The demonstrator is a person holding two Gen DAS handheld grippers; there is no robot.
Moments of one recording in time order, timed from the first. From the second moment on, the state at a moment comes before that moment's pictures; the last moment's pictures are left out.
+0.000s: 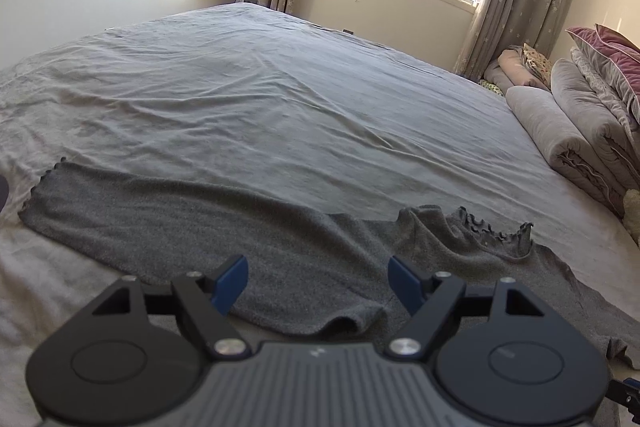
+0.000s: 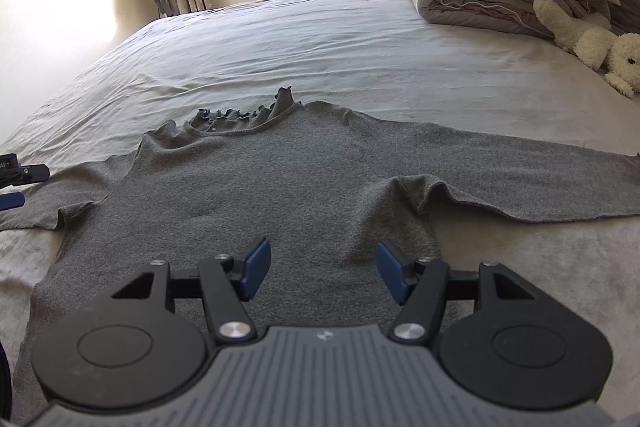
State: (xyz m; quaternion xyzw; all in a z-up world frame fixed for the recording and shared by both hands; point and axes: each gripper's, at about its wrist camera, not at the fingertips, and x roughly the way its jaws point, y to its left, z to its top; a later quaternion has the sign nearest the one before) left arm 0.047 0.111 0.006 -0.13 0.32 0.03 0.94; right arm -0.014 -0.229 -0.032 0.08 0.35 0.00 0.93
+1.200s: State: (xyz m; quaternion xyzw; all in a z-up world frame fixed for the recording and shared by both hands) left arm 0.052 0.092 0.000 -0.16 0.25 0.00 0.95; right arm -0.008 -0.336 -0.045 0.14 0.33 -0.13 0.92
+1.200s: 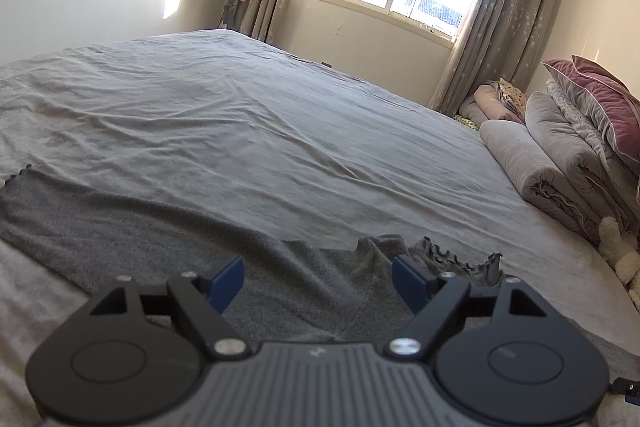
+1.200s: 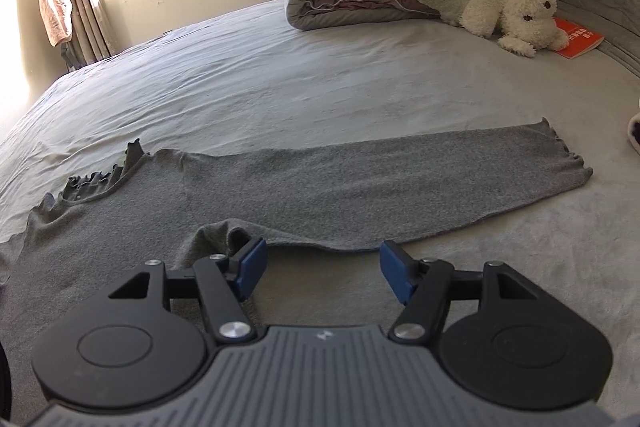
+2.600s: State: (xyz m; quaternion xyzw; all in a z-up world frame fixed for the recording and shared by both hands) left arm 0.052 0.039 -0.010 -0.13 0.30 -0.08 0.94; right arm -0.001 -0.460 -0.077 0.23 0.26 -0.36 0.87
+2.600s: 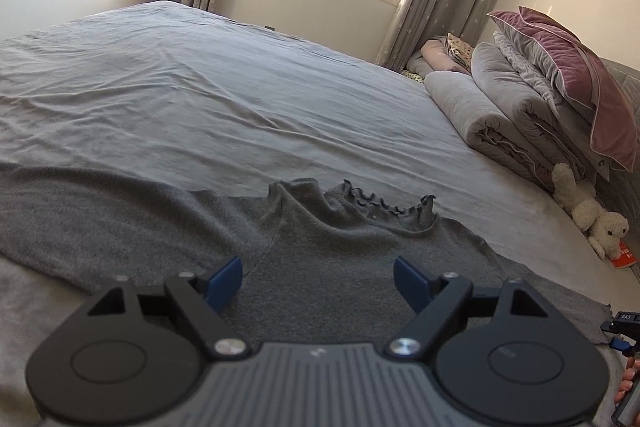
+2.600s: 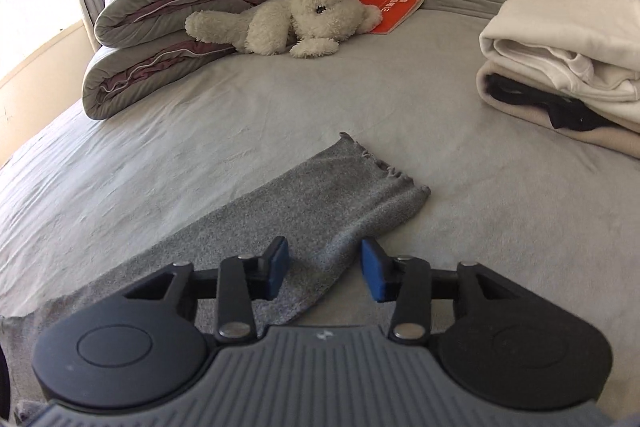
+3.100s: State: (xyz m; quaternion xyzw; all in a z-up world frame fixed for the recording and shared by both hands) left arm 0.052 0.027 -0.017 -0.13 0.32 -0.16 0.92; right arm -0.005 -0.398 -0.020 0.19 0.19 -0.22 0.94
